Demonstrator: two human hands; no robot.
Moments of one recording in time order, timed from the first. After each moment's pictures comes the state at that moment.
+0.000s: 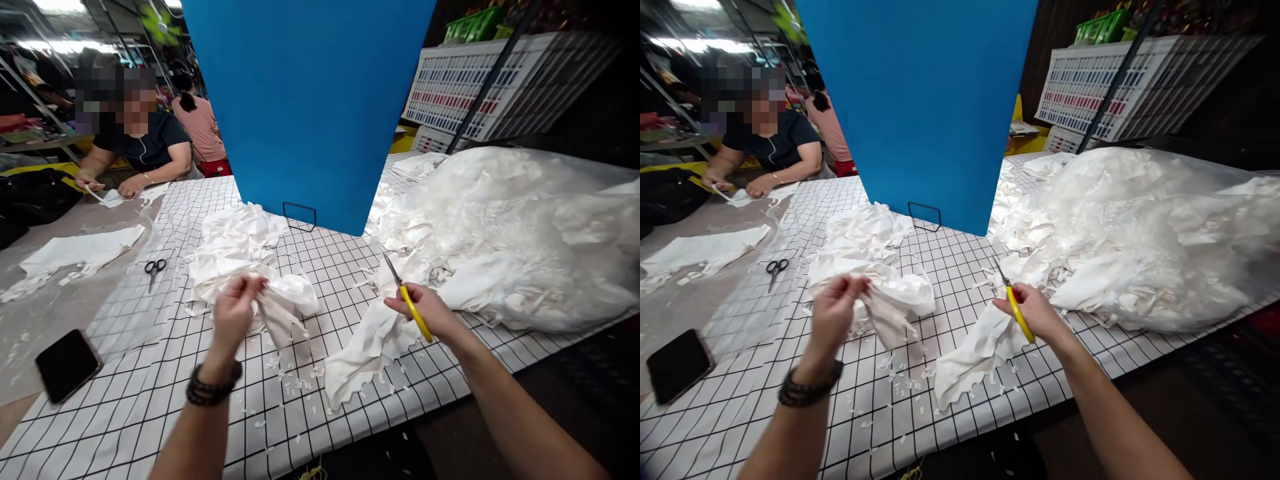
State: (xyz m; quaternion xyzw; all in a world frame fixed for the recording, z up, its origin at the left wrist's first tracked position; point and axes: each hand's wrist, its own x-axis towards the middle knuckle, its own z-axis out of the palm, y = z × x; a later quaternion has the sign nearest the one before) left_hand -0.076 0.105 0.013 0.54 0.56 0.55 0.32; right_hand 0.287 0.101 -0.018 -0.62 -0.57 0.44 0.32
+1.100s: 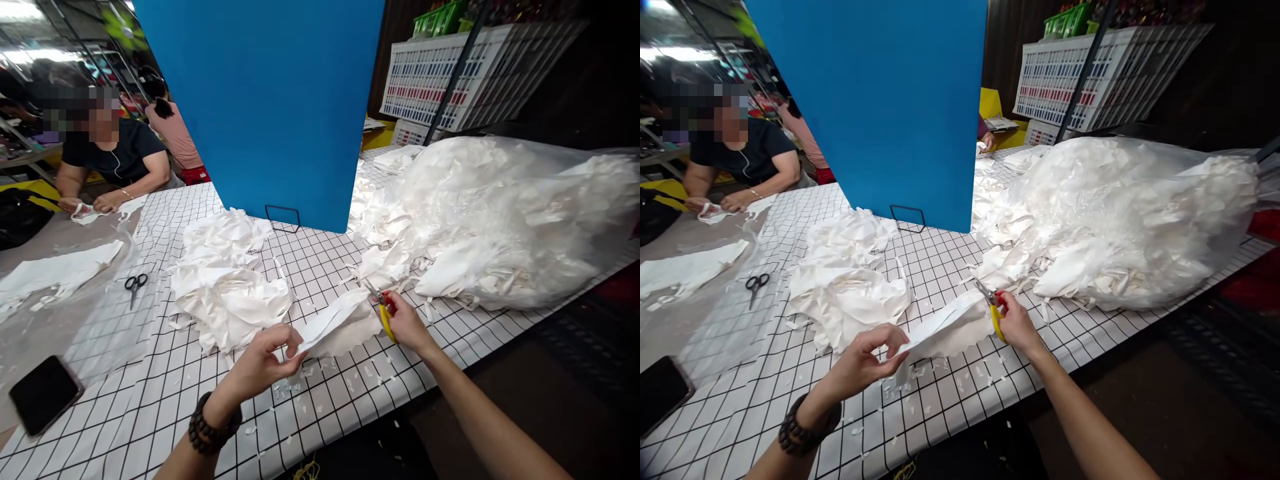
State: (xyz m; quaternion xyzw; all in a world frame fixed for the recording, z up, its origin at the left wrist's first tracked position) left_hand -0.033 0.062 -0.007 0.79 0.38 0.27 0.41; right_hand 0.297 0.077 -0.088 -0.65 -0.59 0.31 0.36
